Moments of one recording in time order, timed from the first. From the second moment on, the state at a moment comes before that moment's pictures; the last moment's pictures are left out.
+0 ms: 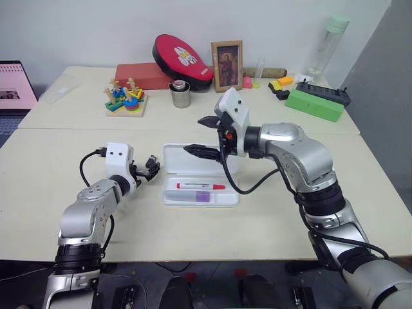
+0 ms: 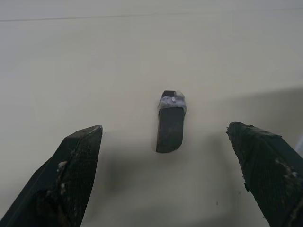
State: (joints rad) left arm -0.35 0.53 0.15 0.04 -0.35 0.70 -0.31; right arm -0.90 -0.23 0.23 -0.08 0.27 0.78 0.78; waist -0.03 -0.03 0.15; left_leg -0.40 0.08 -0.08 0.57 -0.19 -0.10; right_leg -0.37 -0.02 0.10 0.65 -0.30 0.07
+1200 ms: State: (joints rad) left arm -0.44 0.51 0.34 -0.11 -0.44 0.53 -0.40; right arm -0.89 -0.34 0.18 -0.14 0.38 0.75 0.84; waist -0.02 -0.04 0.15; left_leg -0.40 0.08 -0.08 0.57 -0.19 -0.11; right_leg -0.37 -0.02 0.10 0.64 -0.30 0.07
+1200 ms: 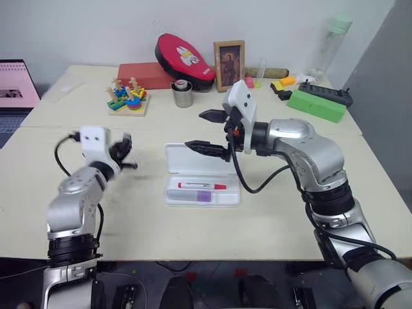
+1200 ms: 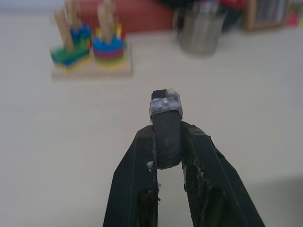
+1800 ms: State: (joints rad) left arm -0.53 0.61 -0.25 -0.07 -0.40 0.49 -1.05; right arm -0.53 -0.75 0.09 -0.43 0.49 0.86 0.96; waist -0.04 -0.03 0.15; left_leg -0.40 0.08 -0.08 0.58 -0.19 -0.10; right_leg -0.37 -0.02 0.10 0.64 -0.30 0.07
